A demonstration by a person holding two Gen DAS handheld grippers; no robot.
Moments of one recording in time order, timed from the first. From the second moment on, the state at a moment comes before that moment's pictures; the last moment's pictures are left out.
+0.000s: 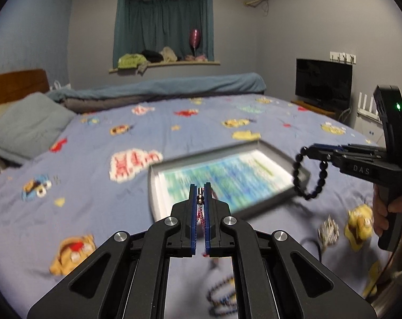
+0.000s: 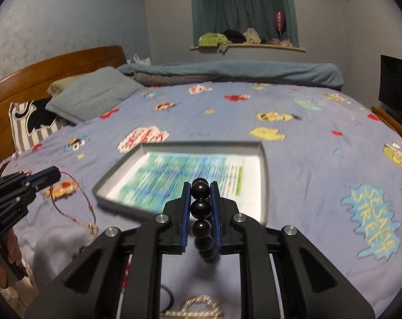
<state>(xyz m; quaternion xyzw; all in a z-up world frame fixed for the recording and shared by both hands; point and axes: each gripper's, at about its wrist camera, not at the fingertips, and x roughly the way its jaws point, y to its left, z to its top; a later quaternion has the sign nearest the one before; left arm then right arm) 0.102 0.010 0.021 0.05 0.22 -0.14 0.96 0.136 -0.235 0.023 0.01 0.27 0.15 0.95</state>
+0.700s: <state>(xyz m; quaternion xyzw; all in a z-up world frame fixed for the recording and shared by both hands) 0.273 0.002 -0.009 0.00 0.30 -0.09 0.95 0.261 -0.242 -0.003 0.04 0.30 0.12 0.95</state>
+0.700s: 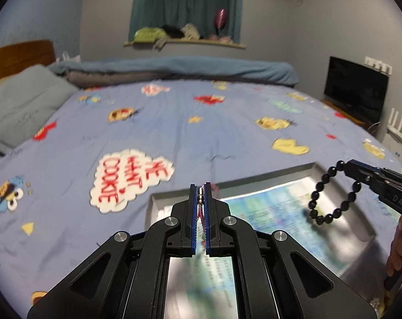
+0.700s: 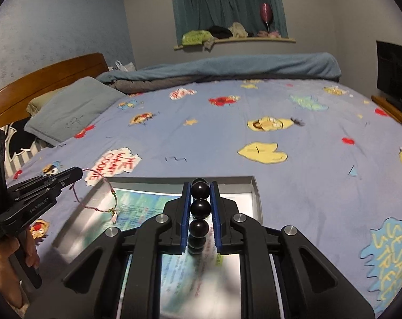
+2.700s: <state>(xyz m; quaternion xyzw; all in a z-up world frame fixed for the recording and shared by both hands) 0.134 0.020 0.076 0.01 0.29 -0.07 0.95 0.121 -0.261 0.086 -0.01 0.27 0.11 0.96</state>
